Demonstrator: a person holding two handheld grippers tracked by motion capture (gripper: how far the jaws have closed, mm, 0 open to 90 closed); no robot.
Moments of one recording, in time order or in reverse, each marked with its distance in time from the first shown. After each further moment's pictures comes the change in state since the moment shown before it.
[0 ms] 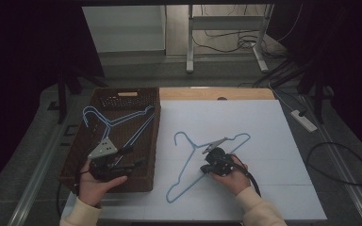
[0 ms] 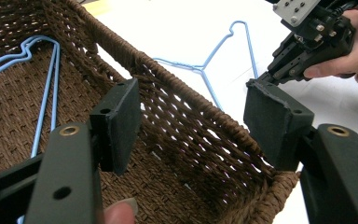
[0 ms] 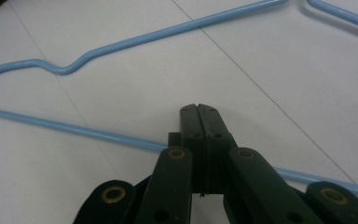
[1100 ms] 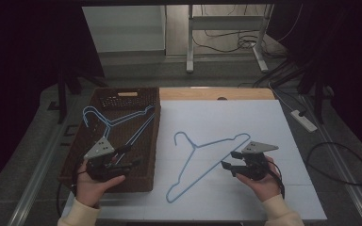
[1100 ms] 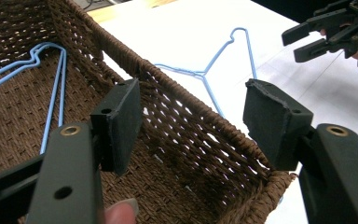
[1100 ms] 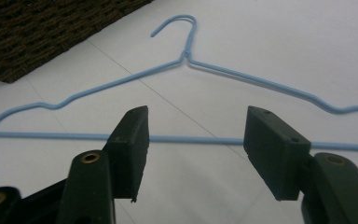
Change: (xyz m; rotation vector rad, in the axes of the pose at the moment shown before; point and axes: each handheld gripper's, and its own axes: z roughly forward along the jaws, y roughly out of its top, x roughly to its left) left arm 0.001 0.002 -0.008 -0.022 0.009 -0.004; right arm -0.029 -0.058 -0.073 -0.408 -0.100 0.071
